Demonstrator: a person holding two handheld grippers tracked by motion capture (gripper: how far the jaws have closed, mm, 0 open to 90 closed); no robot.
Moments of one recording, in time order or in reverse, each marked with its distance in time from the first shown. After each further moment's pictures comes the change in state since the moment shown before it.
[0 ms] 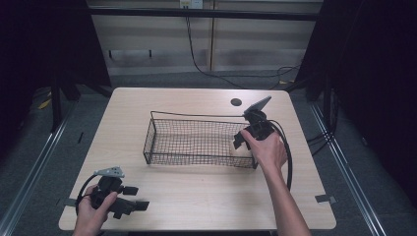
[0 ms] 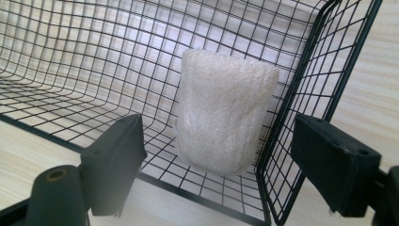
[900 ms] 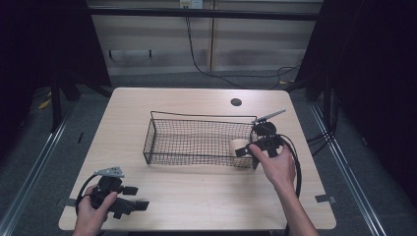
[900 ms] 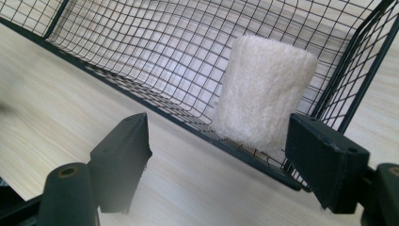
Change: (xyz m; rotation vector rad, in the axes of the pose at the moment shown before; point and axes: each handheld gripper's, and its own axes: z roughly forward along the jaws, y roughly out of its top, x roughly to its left) left arm 0.000 0.000 0.000 0.003 0.006 -0.001; right arm -0.002 -0.054 -0.016 -0.199 0.146 -0.139
